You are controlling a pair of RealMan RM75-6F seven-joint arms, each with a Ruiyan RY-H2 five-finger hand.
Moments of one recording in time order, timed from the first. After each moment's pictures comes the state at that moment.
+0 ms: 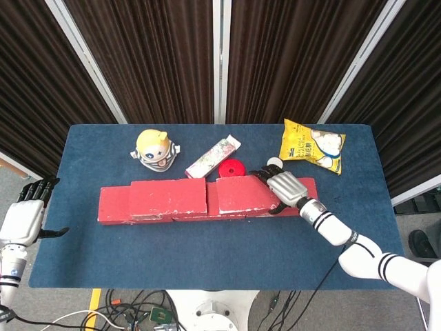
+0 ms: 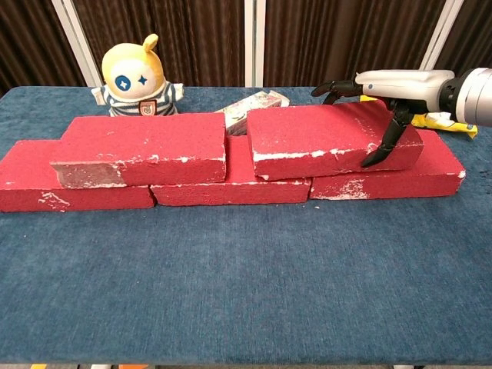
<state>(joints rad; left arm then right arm) -0.26 -1.00 -0.08 -1.78 1.22 1.24 0.09 0.84 -1.43 0.10 -1.22 -1.51 0.73 0.30</state>
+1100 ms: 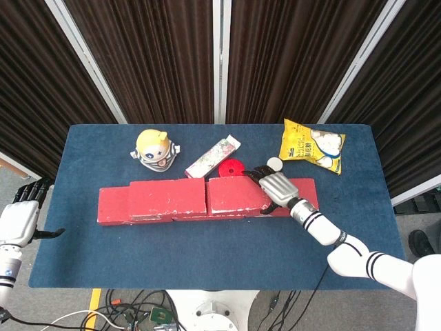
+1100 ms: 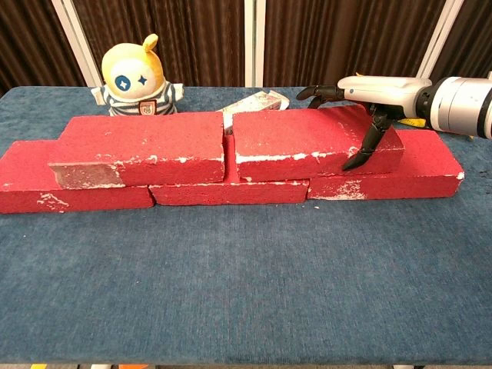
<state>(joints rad) -0.25 -0.99 -0.09 -1.77 1.22 1.22 0.05 0.87 -1.49 0.11 -1.21 -1.43 0.72 0.27</state>
